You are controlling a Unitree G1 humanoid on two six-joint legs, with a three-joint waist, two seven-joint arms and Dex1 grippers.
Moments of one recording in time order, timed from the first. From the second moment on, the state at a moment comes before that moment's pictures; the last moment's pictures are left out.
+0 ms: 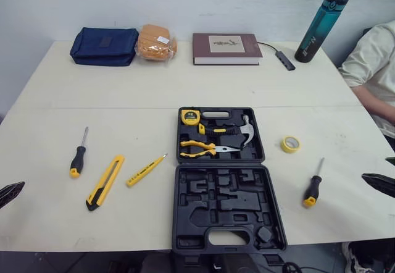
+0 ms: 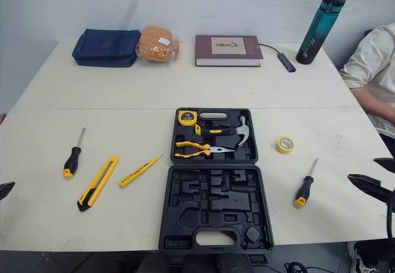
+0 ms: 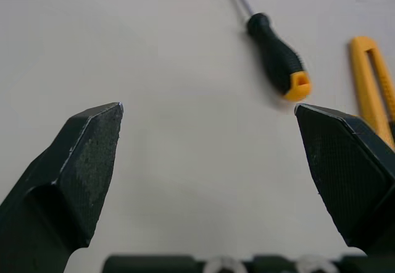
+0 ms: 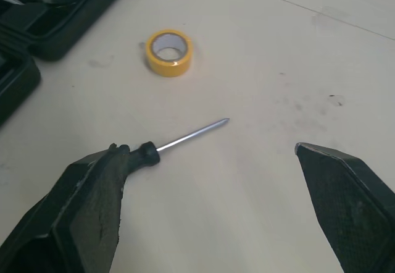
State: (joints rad) left arm 0.29 0.94 0.95 0.33 -0.50 0.46 -1.04; right arm 0.33 -0.98 -0.90 -0.13 0.49 0.60 1.14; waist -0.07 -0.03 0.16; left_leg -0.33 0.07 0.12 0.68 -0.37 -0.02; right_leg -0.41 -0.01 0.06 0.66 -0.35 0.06
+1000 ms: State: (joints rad) left arm 0.13 0.72 0.70 -0.25 -0.54 0.97 -0.45; right arm -0.39 -0.98 -0.33 -0.57 1.03 0.92 0.94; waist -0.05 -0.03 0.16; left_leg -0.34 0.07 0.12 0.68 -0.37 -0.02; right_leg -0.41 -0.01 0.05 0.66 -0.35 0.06
